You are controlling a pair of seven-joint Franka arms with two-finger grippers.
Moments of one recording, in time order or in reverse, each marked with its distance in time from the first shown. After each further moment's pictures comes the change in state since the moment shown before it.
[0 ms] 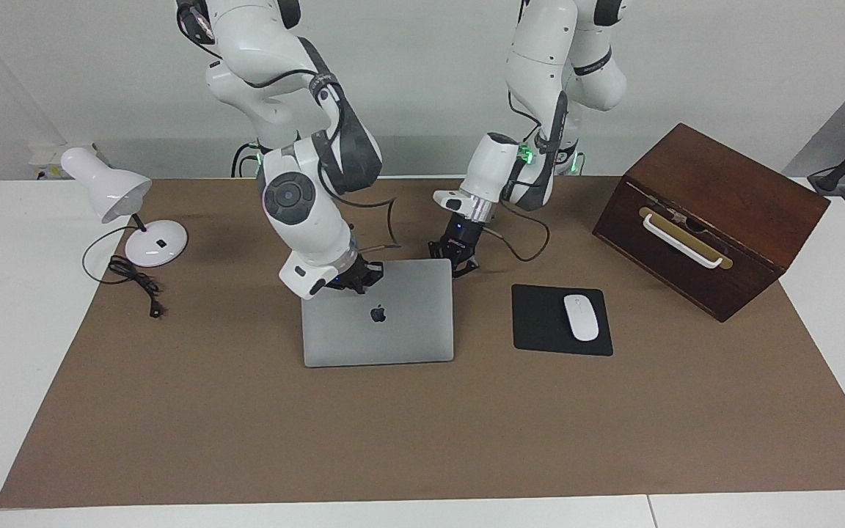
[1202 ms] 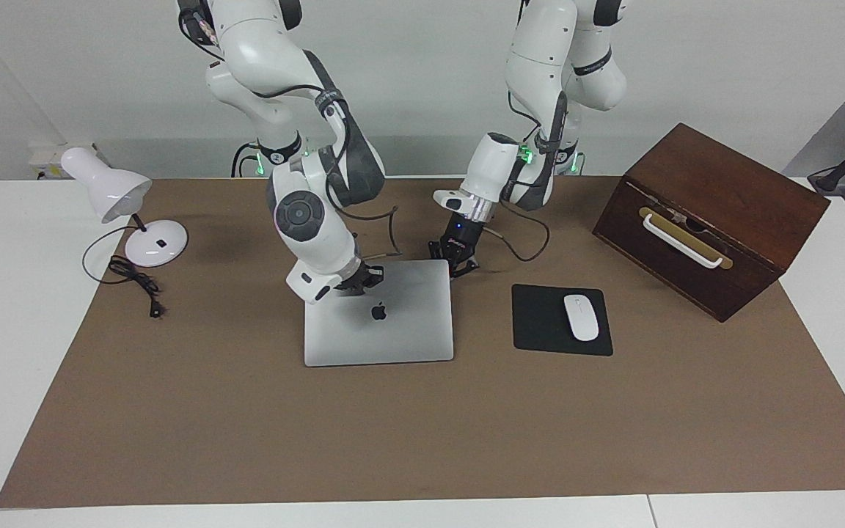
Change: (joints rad) left arm -0.002 0.002 0.001 -0.002 0.000 0.007 0.002; right arm 0.008 0.010 0.002 -0.077 0.000 0.034 0.016
